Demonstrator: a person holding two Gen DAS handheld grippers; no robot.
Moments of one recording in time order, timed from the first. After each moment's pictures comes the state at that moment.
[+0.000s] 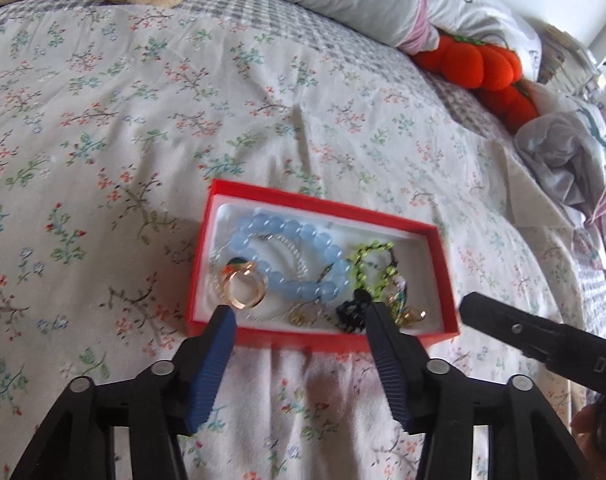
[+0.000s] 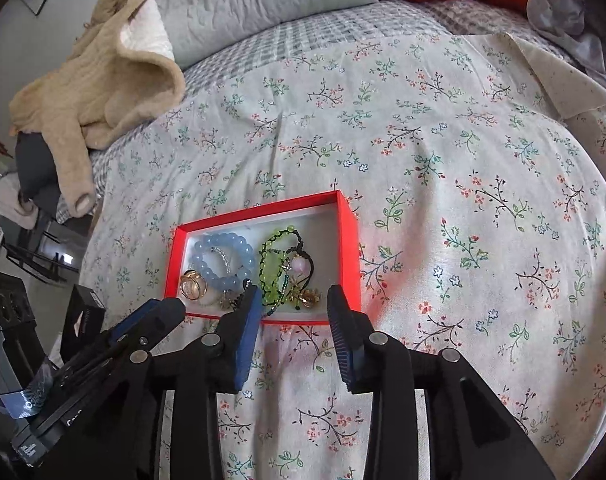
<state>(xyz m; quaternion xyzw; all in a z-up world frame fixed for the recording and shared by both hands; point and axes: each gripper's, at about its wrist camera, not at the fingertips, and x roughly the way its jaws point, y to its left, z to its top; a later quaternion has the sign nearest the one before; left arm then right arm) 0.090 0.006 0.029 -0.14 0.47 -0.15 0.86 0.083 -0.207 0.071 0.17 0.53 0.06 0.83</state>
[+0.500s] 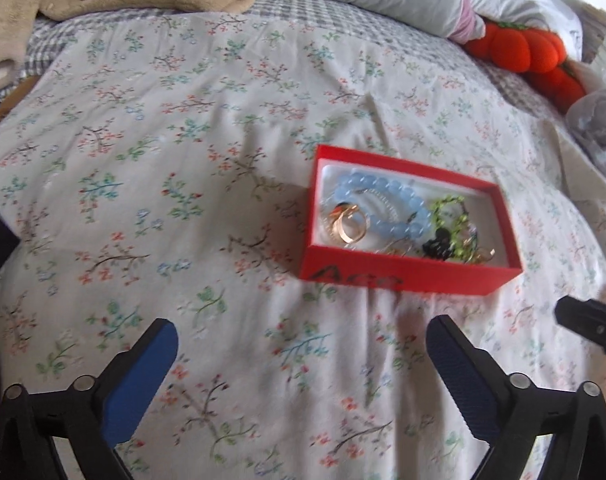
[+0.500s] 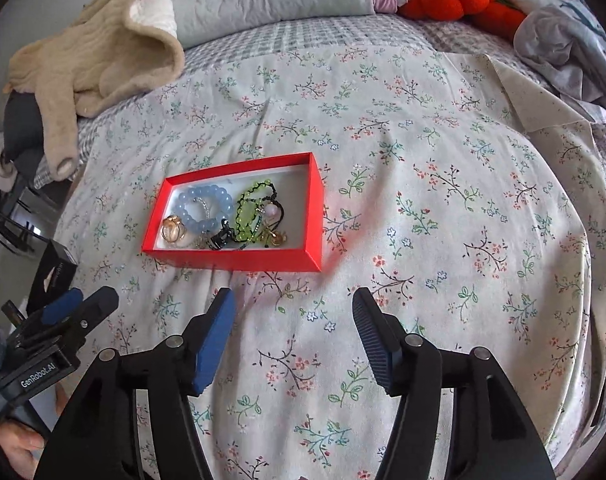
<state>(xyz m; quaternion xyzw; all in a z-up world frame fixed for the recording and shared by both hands) 0.038 0.038 0.035 -0.08 0.48 -0.06 0.87 0.029 -0.206 0.082 0.09 0.53 0.03 0.84</state>
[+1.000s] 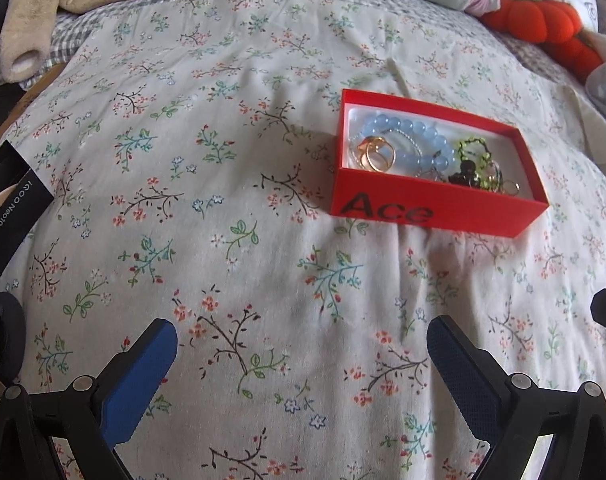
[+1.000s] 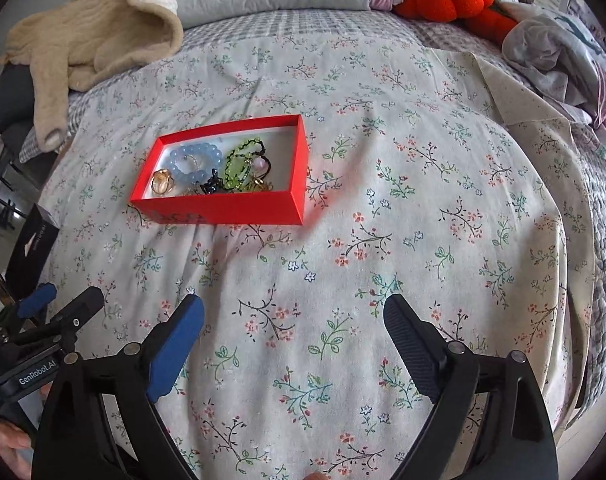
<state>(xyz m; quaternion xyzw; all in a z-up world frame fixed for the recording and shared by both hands) 0.004 0.036 0.020 -0.04 0.50 -0.03 0.87 -0.010 -0.197 0.077 0.05 0.55 0.01 0.83</state>
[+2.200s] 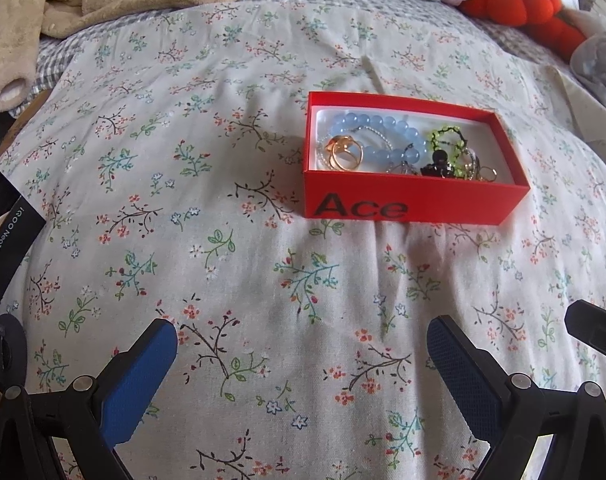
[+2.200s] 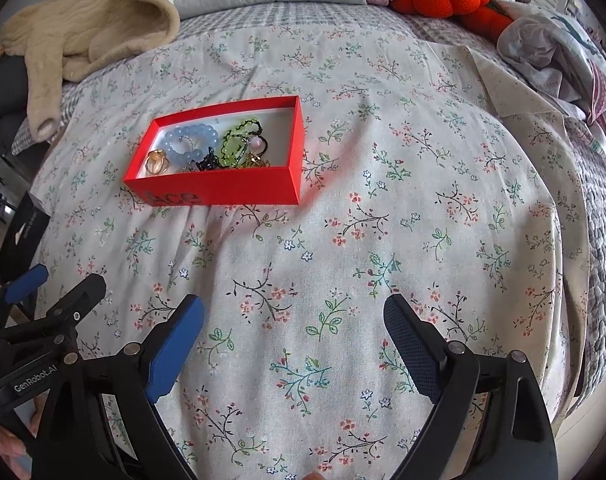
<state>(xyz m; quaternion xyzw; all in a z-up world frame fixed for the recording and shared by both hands) 0.001 0.016 0.025 -0.01 0.49 -0.05 0.87 -0.021 -0.188 0.069 0.03 0.56 -0.01 0.83</state>
